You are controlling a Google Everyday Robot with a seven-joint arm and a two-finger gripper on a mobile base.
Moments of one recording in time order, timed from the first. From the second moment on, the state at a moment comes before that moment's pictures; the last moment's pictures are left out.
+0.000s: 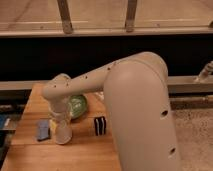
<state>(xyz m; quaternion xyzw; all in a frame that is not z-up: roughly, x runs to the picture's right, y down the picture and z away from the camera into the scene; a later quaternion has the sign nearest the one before) -0.226 0.183 0.725 -0.42 0.06 0.30 0.85</state>
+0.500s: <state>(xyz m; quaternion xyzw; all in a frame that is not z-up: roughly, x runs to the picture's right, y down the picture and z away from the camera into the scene) -0.196 0.105 0.677 -0.37 0.07 0.31 0.87</state>
